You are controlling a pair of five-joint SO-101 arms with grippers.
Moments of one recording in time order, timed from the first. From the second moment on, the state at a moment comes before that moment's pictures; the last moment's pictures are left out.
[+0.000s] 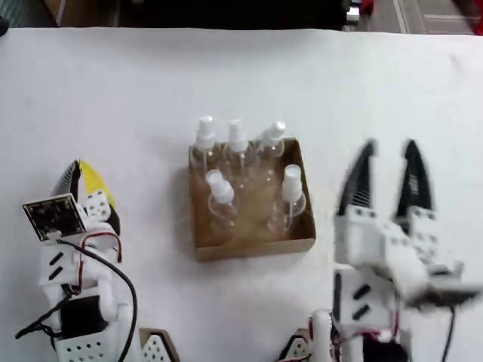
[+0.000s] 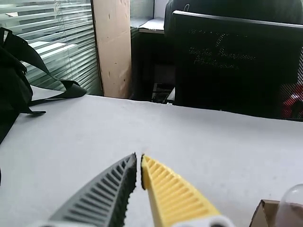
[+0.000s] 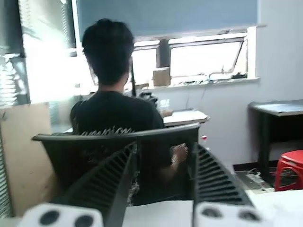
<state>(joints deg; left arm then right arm) -17.4 -104.5 88.8 34.9 3.4 3.0 -103.7 59.3 36.0 -5.1</state>
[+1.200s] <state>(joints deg) -8.4 -104.4 97.1 41.0 -2.1 20.0 -53.0 93.6 2.9 21.1</state>
